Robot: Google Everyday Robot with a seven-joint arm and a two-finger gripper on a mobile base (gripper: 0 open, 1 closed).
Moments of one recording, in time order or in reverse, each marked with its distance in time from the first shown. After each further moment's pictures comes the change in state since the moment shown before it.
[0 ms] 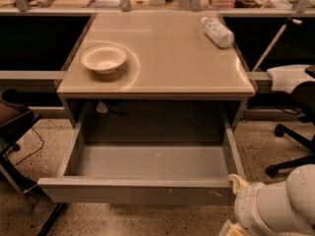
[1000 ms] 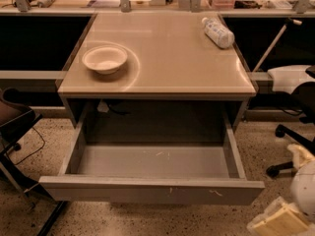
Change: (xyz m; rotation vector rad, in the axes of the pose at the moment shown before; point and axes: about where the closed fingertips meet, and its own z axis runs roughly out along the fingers) arm -0.018 -0.039 -0.144 0.317 0.035 0.070
